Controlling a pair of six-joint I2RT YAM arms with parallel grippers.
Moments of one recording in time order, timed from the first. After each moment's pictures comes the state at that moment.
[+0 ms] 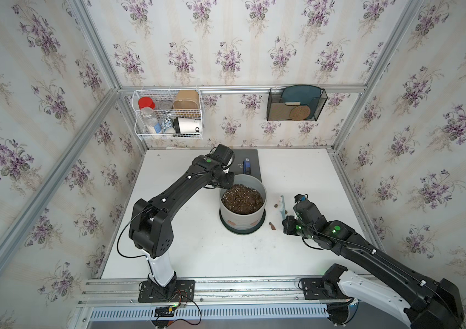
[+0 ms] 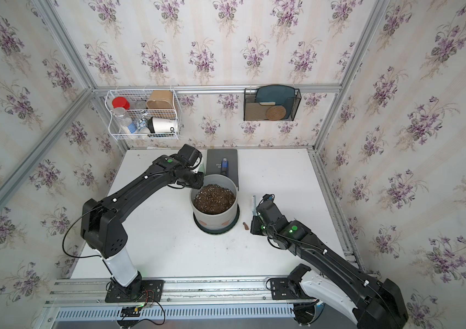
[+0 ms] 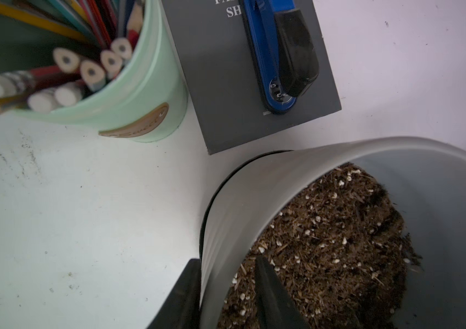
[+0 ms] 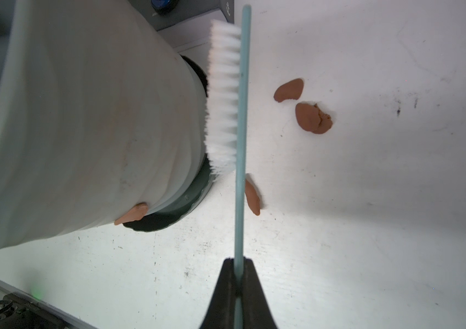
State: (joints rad) left arm -0.55 1.81 1.64 -0.95 0.04 -0.29; right arm 0.69 0.92 0.63 -0.61 0.05 0.73
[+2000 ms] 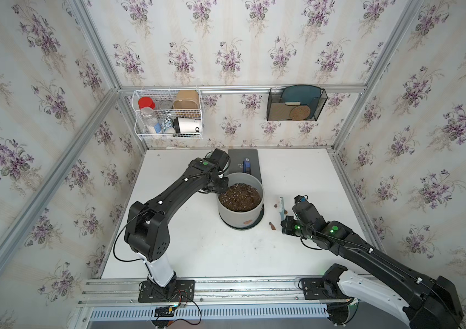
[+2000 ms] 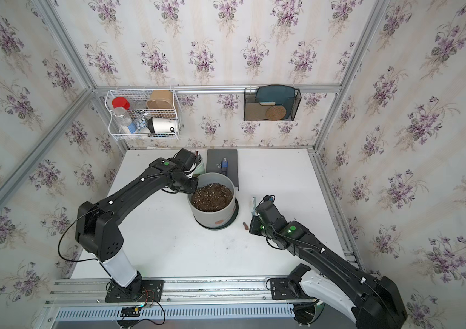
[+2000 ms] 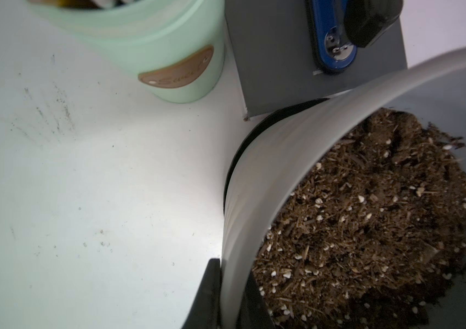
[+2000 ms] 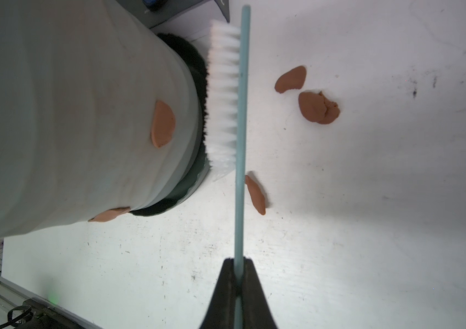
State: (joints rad) left arm -0.53 1.74 1.55 -1.03 -0.03 -0.29; right arm 0.68 0.94 0.60 -0.56 0.03 0.79
